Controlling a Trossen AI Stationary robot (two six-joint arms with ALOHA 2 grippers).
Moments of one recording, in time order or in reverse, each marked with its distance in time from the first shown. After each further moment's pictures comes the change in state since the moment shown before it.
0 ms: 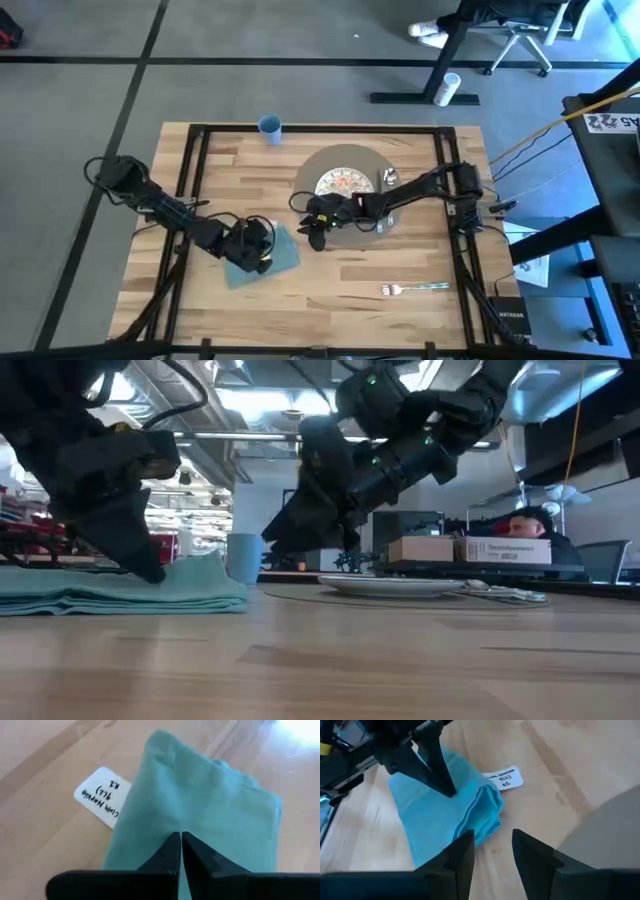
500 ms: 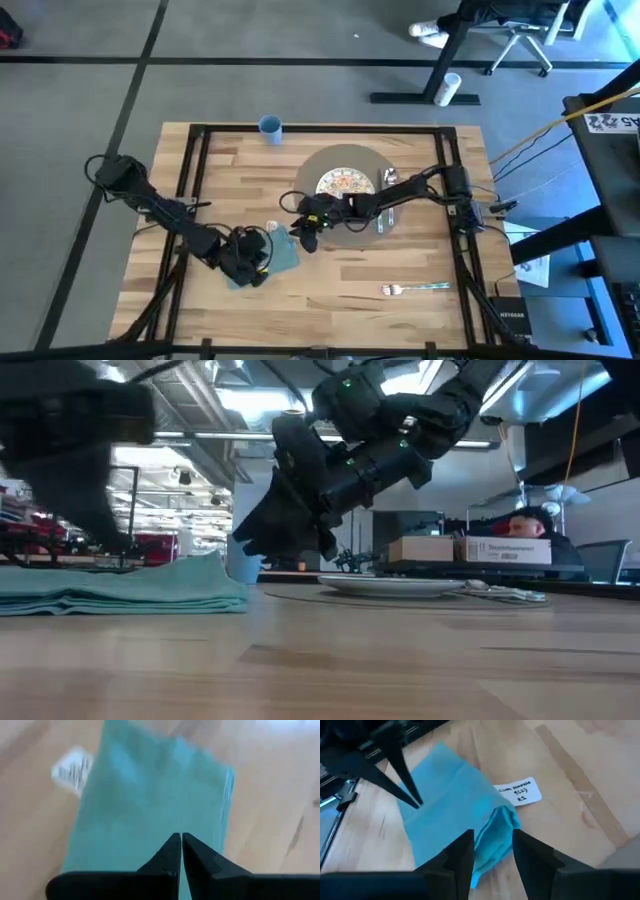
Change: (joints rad) left arm -0.162 -0.014 0.138 -0.284 0.038 -0.179; right arm -0.013 0.060 0.100 -0.028 -0.027 -0.003
